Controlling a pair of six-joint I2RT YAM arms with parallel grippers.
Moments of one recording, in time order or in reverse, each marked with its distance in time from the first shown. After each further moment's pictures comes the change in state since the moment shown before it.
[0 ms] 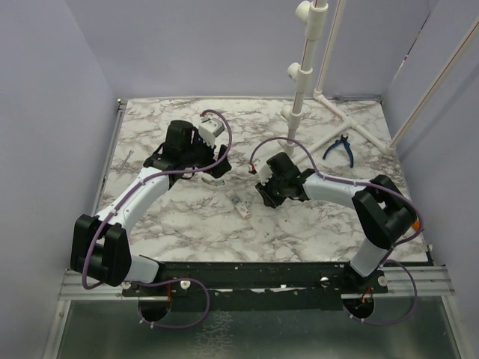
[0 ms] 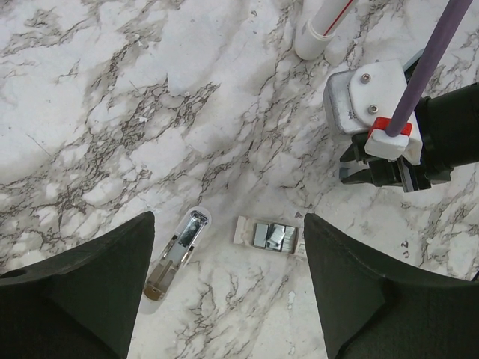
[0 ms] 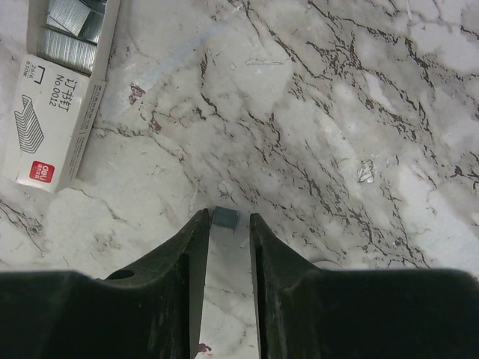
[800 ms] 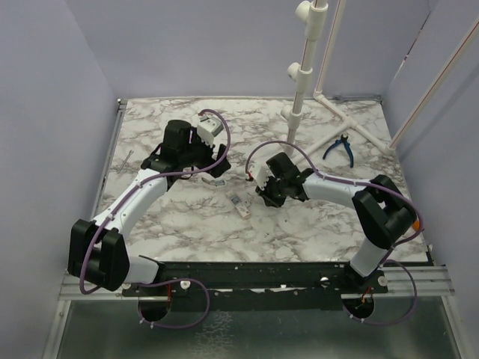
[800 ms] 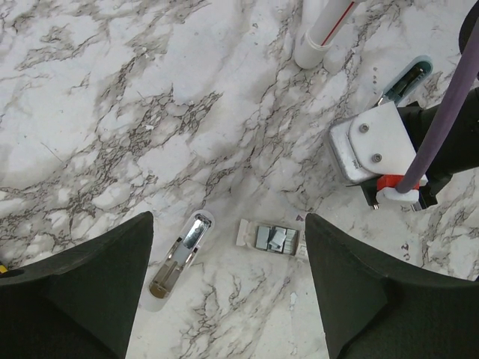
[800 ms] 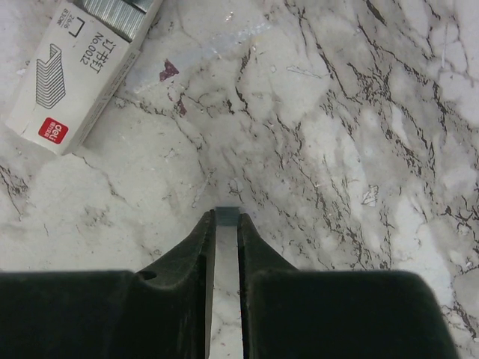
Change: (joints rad) left arm 0.000 -0.027 0.000 0.000 -0.008 0.006; right arm 0.000 0.000 0.007 -0.031 -0.048 -0.215
